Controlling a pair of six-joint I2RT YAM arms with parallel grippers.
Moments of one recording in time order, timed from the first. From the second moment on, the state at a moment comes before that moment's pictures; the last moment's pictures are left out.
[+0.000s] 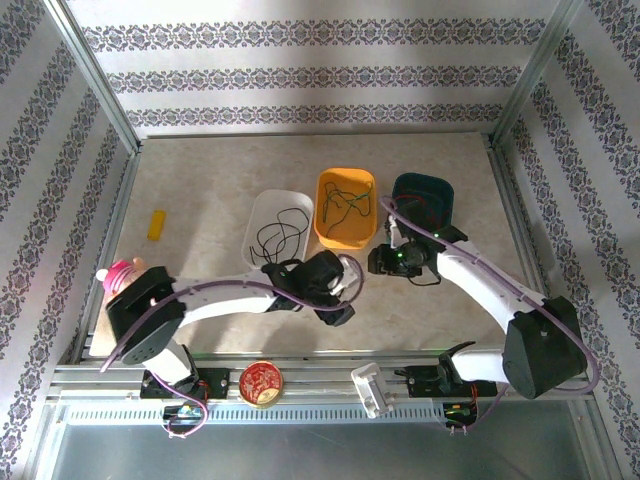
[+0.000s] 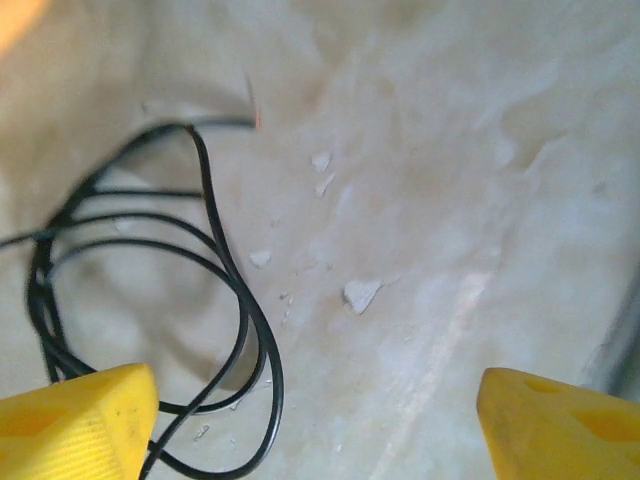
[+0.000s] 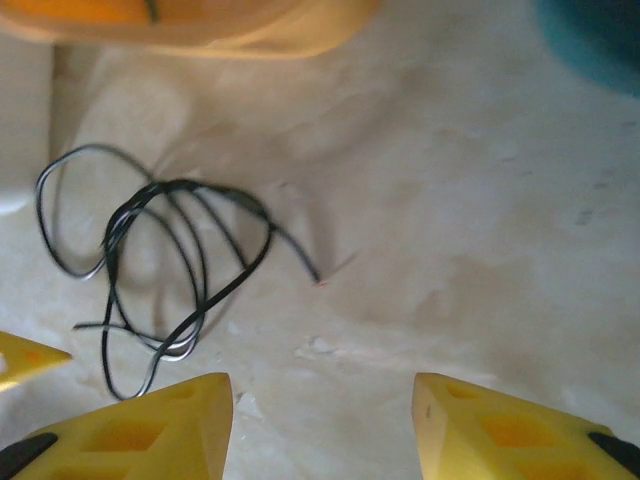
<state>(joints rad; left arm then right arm) -1.01 1.64 0.97 -0.31 0.02 -0.10 0.37 1.30 0.87 -0.74 -0.24 0.44</state>
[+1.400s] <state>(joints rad) -0.82 1.38 0.92 -0.02 0.29 -0.31 0.44 1.09 0.78 -0.48 -0.48 0.47</state>
